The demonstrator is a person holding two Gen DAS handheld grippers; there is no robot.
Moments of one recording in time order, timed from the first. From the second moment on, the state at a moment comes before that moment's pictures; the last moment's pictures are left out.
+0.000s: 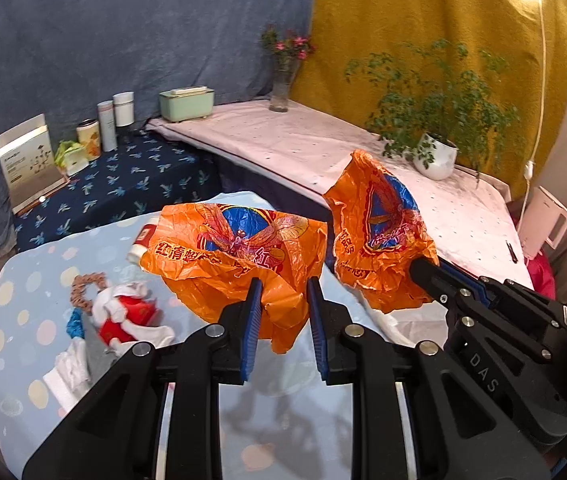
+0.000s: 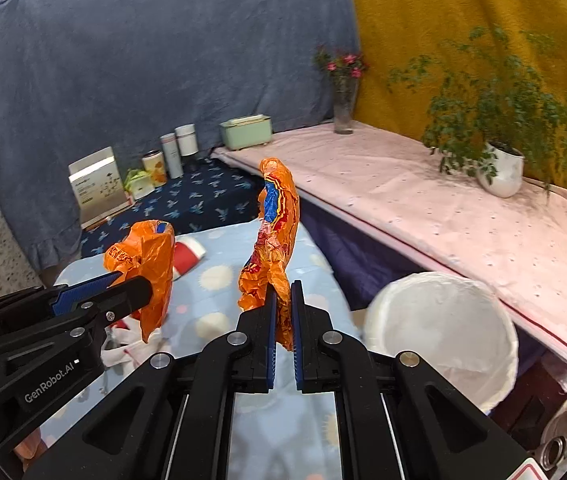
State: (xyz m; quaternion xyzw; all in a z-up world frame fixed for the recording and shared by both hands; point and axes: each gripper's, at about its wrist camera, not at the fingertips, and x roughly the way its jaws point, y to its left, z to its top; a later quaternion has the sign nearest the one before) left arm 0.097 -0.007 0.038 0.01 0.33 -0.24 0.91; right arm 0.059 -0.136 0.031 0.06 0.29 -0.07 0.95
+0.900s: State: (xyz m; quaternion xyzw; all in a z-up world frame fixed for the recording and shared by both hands) left arm 0.074 -0.174 0.027 0.05 0.35 -0.40 0.84; right arm -0.003 -0.288 -0.003 0.13 0.30 -0.22 0.92
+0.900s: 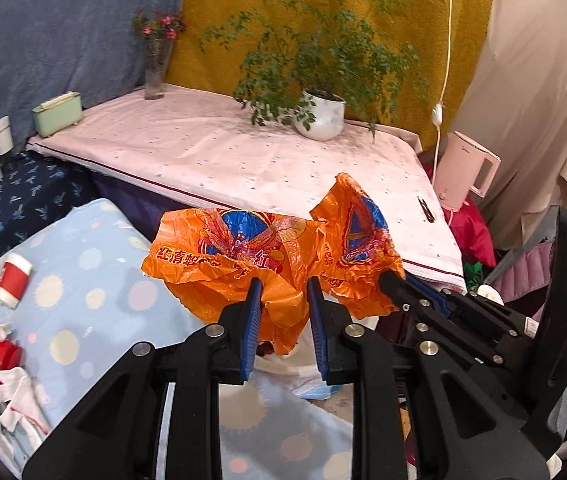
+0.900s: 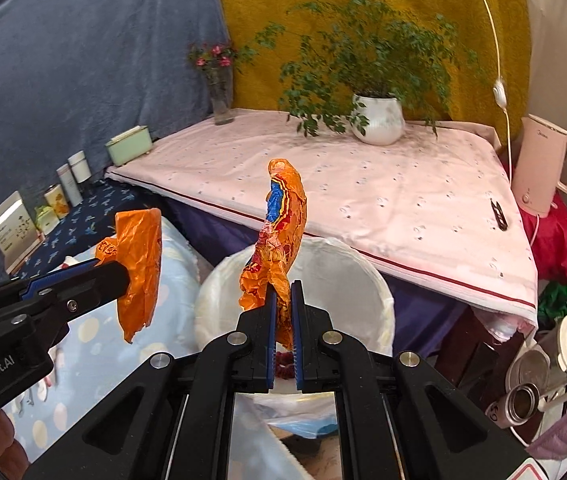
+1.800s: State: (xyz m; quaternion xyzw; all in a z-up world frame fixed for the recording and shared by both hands) left arm 0.109 -0.141 0.003 0.01 0.37 -0.32 0.87; right arm 0.020 -0.284 -0.017 0.13 0.31 -0.21 0.92
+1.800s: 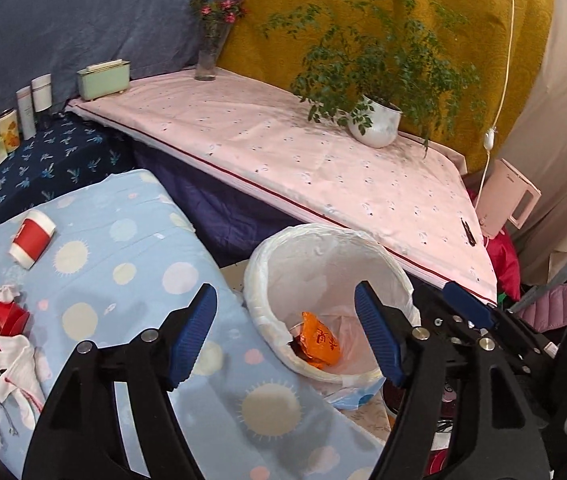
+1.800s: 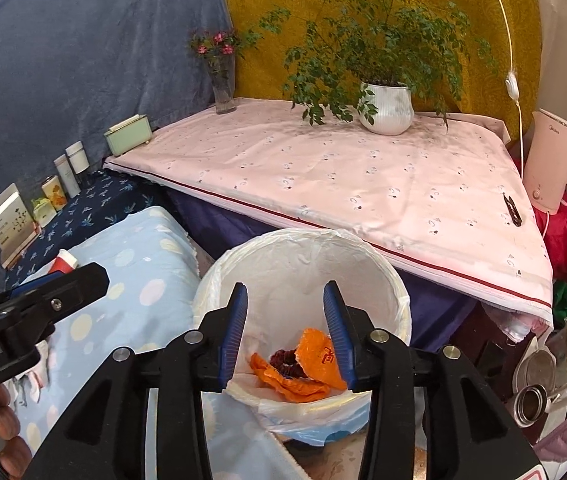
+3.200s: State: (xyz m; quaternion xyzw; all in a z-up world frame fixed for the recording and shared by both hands) left arm 0.126 0.108 -0.032 -0.08 0.39 -0.09 0.91; right arm 0.077 -0.065 -0.007 0.03 0.34 -0.02 0.94
